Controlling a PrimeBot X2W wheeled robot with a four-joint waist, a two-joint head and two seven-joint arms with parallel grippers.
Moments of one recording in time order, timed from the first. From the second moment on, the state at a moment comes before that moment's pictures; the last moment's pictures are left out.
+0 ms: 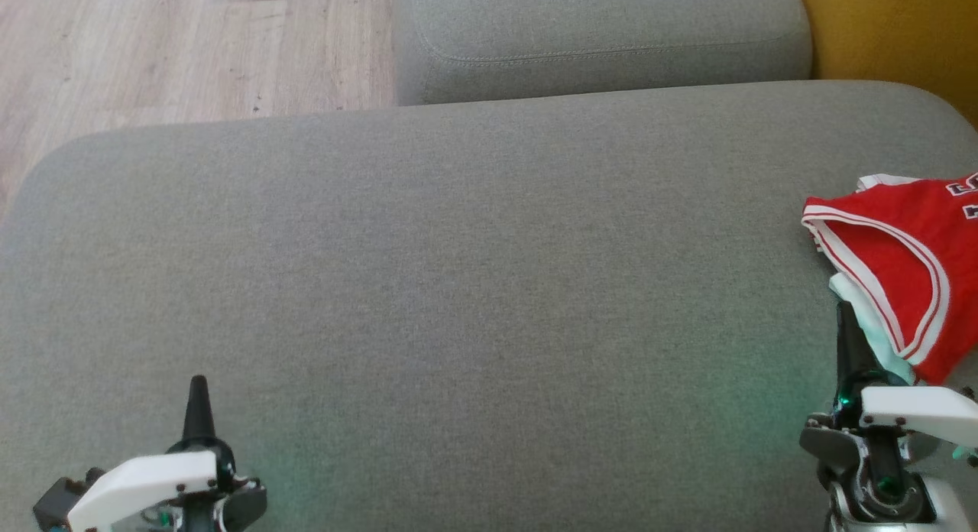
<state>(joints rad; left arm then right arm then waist) -0.04 0.05 0.04 0.32 -1.41 -0.10 0.06 -0.09 -0.05 -0.10 0.34 1.40 0.13 0.06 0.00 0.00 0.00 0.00</state>
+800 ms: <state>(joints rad) -0.06 0.05 0.07 0.28 -1.60 -0.12 0.11 -0.09 -0.05 -0.13 0.29 1.60 0.13 0.11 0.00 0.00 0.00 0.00</state>
